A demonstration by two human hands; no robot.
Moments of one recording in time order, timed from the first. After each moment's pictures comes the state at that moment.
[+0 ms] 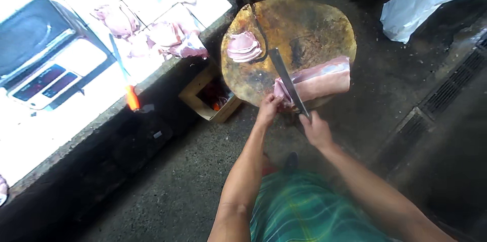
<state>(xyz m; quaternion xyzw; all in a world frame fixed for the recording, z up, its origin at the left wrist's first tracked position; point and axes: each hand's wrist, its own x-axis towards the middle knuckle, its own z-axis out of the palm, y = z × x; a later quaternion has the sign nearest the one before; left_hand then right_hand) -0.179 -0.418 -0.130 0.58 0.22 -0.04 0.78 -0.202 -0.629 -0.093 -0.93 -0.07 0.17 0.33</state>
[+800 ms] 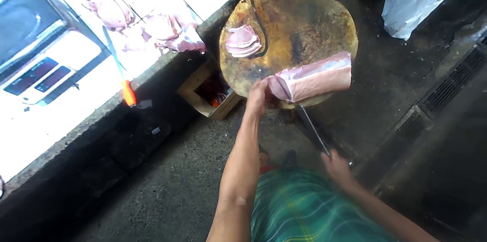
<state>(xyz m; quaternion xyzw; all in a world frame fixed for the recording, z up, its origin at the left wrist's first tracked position) -0.160 -0.387 -0.106 0.58 0.29 0.01 0.76 -0.308 -0.750 -0.164 -0.94 -0.01 0.25 0.23</state>
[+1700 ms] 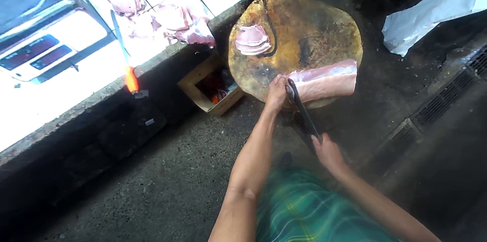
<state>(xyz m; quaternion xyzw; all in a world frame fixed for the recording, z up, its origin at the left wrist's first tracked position) -0.147 -0.418 -0.109 0.63 0.20 0.08 0.75 -0.254 -0.673 -0.109 -0.95 -0.01 0.29 0.13</state>
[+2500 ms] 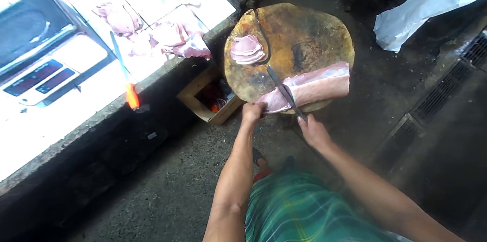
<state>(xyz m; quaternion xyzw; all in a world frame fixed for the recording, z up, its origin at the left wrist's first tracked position) -0.194 -0.360 -0.121 0.63 0.41 -0.08 0.65 -0.198 -0.613 -0.096 -0.94 -0.06 0.25 0.21</state>
